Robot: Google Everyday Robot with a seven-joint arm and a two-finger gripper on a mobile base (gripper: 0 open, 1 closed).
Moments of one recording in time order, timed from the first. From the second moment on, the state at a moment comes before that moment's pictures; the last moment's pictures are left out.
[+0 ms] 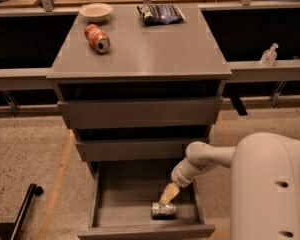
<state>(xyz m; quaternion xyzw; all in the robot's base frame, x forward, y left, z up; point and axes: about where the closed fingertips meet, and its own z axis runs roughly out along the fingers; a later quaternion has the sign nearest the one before) 0.552 -0.089 0.340 -0.49 0.83 0.23 0.10</state>
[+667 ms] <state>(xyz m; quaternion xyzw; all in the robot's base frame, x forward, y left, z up) 0.562 -0.087 0.264 -0.47 0.85 0.23 0.09</state>
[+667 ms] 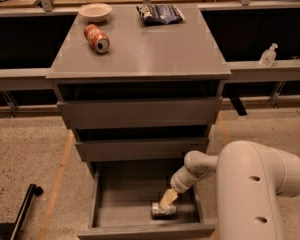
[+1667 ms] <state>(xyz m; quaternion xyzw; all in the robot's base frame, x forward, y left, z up) 0.566 -0.080 0.221 -0.47 0.85 0.21 0.10</state>
